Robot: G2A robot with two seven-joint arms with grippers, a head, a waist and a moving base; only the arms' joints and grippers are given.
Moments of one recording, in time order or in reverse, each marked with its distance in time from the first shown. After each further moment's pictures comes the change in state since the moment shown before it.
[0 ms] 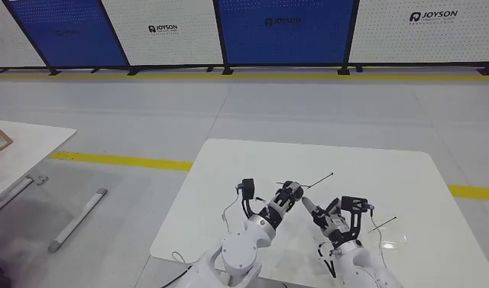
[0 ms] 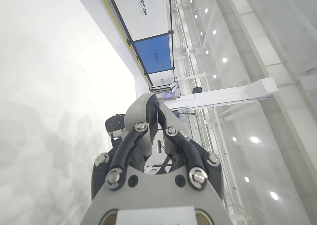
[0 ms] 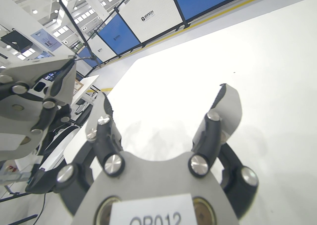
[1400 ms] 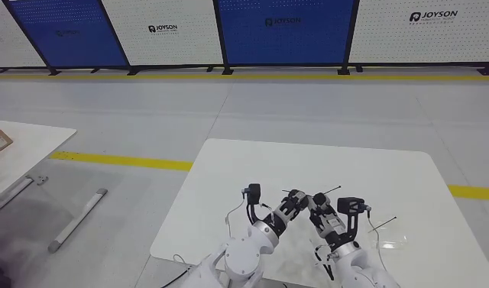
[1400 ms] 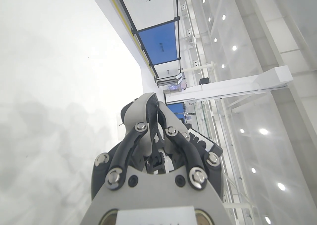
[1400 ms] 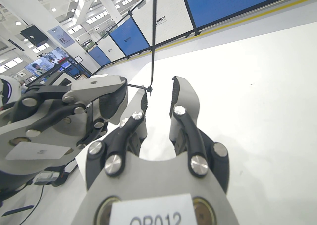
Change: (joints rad) left arm 0.013 0.003 0.027 0.012 0.056 0.006 -0.055; right arm -0.016 0.006 -0.016 -0.035 -0.045 -0.054 -0.034
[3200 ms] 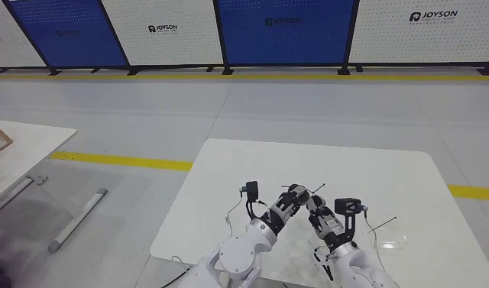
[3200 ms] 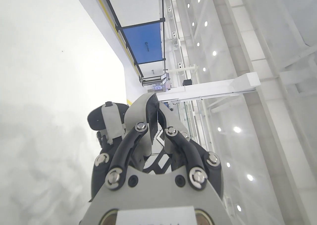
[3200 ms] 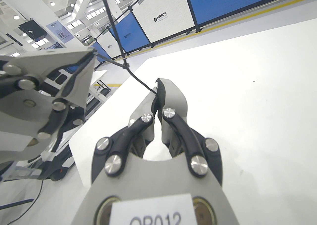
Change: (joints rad) left arm 0.013 -0.001 -0.030 -0.033 -0.115 -0.083 -0.003; right arm 0.015 0.003 -0.010 0.037 -0.003 -0.019 0.001
